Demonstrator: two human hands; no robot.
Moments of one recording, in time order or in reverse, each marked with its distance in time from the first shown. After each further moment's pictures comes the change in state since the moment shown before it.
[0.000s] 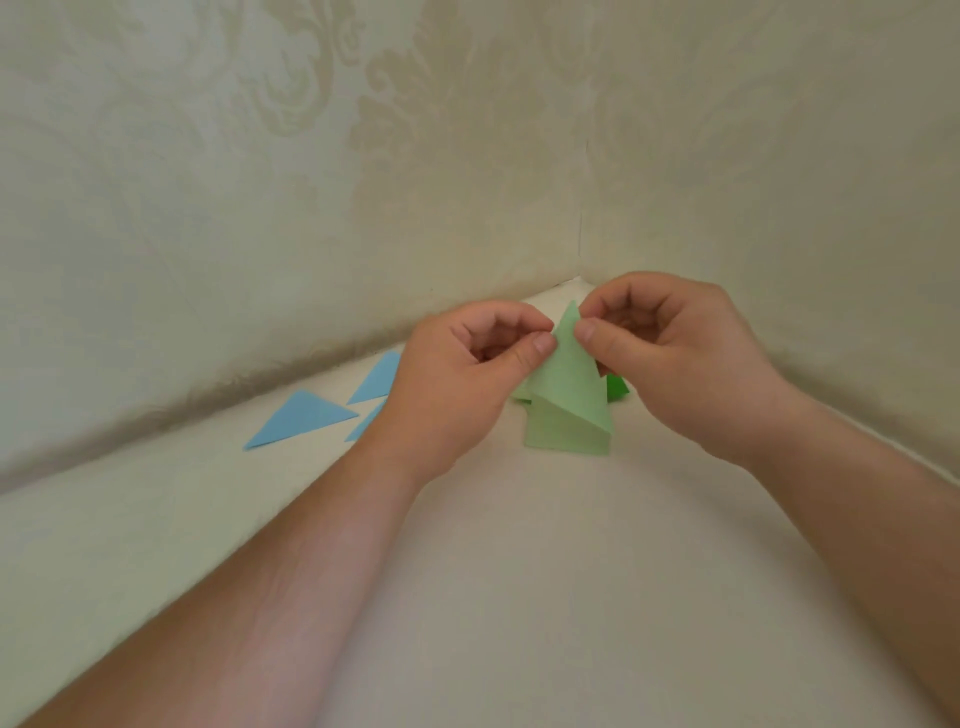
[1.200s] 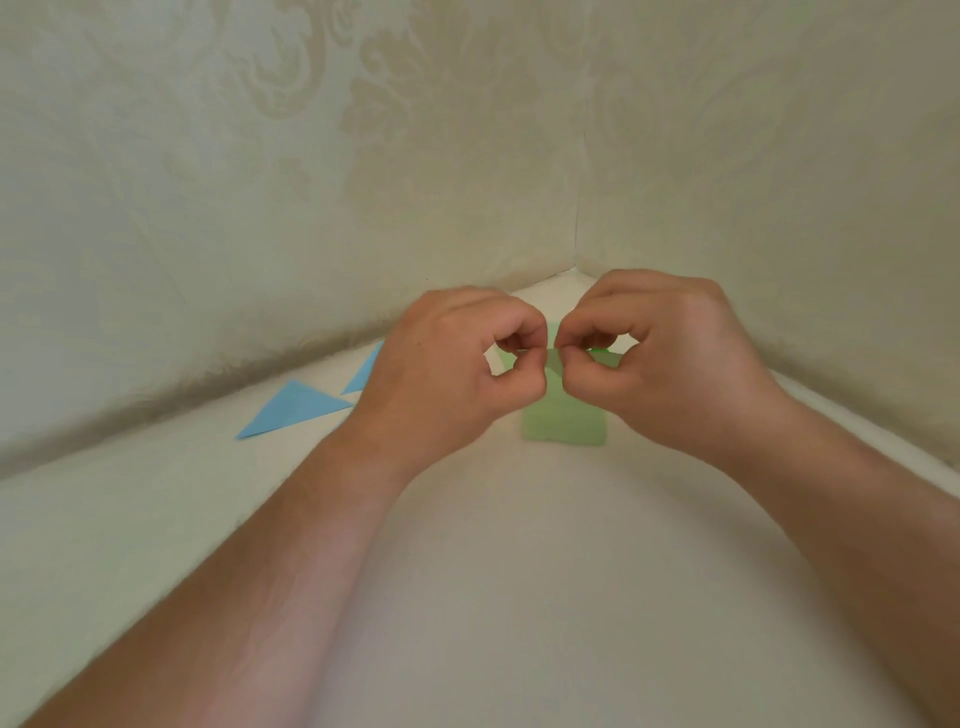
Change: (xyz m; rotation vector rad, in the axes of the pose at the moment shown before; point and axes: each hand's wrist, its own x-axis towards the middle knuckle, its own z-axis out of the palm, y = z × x) left_hand -0.002 0.012 -0.013 0.797 -0.022 0.532; right_hand -0.005 -0.004 0.006 -0.579 0.034 -0.446
